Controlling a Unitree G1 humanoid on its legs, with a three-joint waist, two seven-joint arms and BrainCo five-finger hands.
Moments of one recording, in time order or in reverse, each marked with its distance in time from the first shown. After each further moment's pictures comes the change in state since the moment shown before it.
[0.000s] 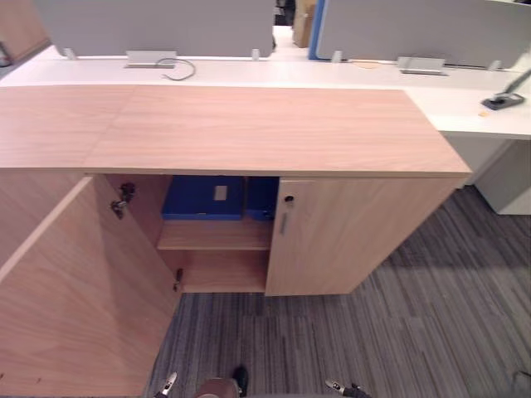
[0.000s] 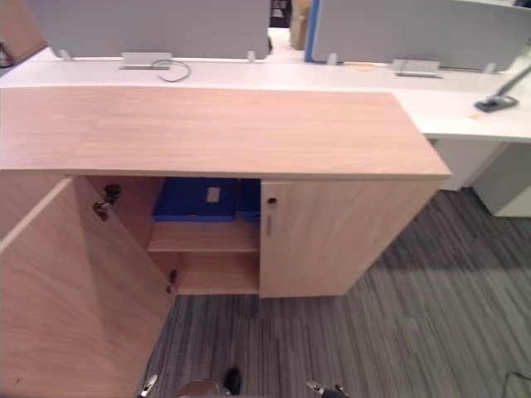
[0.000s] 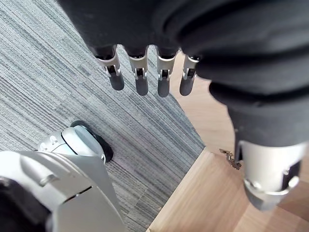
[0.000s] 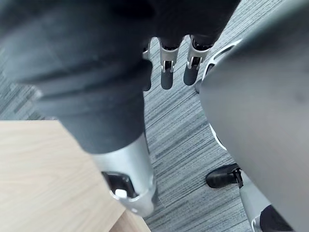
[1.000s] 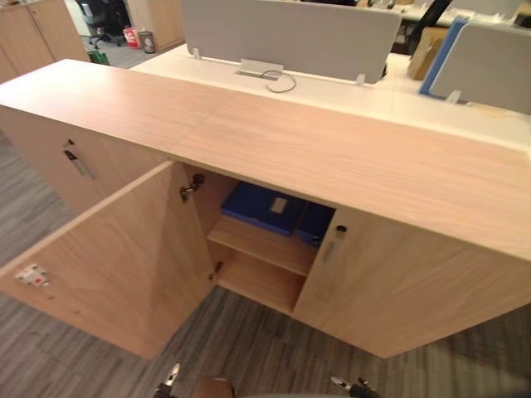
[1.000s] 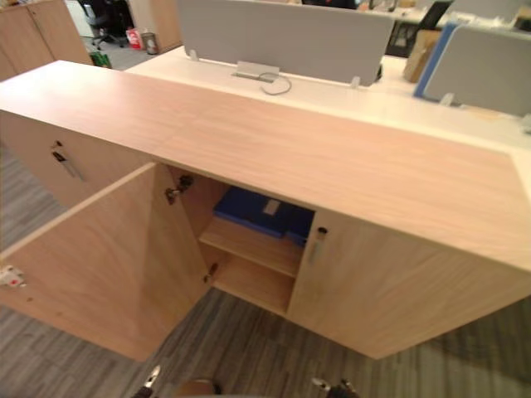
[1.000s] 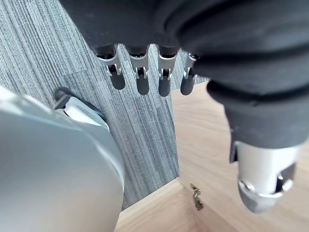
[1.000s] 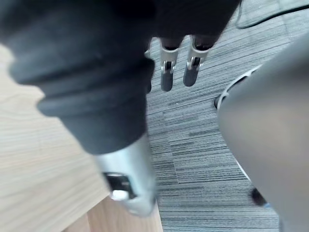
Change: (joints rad) left arm -0.037 -0.074 0.111 -0.018 0.029 -0.023 0.018; right arm 0.035 -0.020 -0.029 -0.055 0.016 -0.028 0.001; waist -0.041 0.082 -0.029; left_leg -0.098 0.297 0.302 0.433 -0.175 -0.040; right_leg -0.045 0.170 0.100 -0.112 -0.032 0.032
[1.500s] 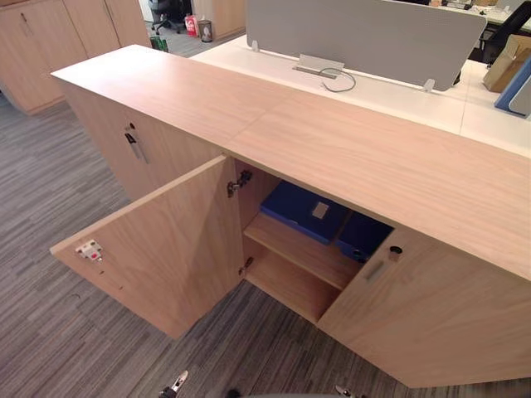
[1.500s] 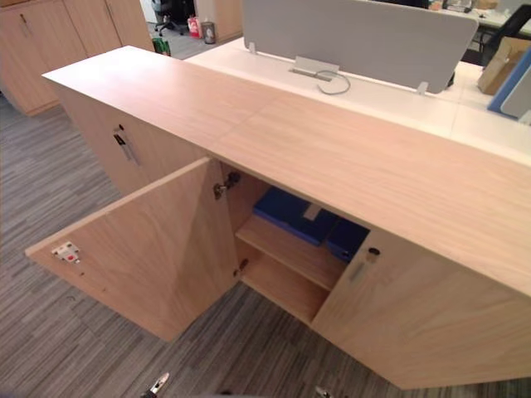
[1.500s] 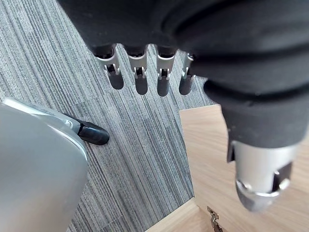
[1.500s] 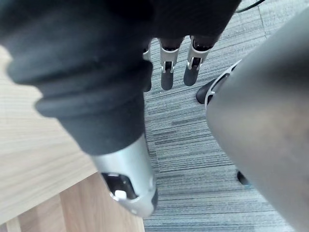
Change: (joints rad) left arm -0.005 0.108 -0.205 0.096 0.021 -0.001 0.004; right arm -0.025 -0.011 -0.030 0.136 0.062 0.000 0.000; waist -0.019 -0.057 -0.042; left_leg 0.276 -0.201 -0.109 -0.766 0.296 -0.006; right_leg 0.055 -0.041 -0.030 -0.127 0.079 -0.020
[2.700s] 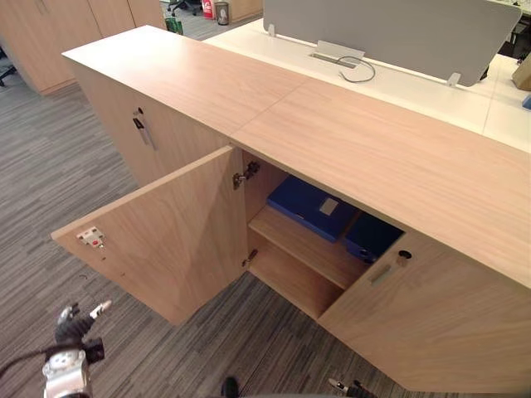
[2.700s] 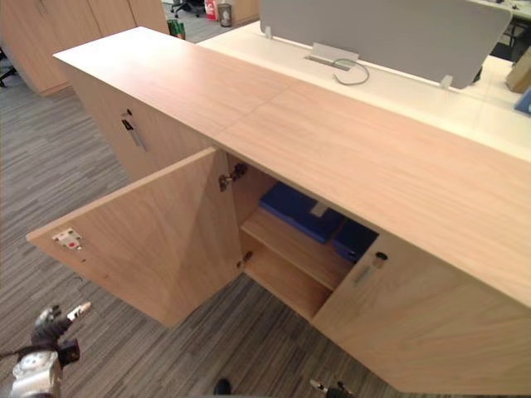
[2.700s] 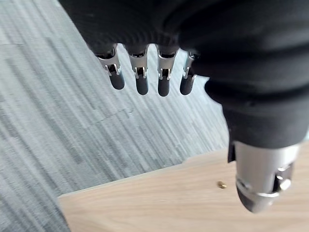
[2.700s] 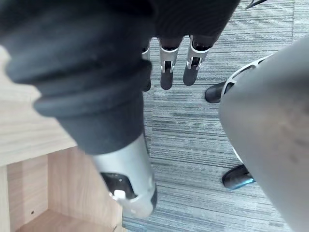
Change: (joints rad) left arm -0.144 0.344 0.171 -0.461 0.275 0.106 0.017; right arm -0.012 -0.025 0.157 -0.030 -0.005 0.009 0.060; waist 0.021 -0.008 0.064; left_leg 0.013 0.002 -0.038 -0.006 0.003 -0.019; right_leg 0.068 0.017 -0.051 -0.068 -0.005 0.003
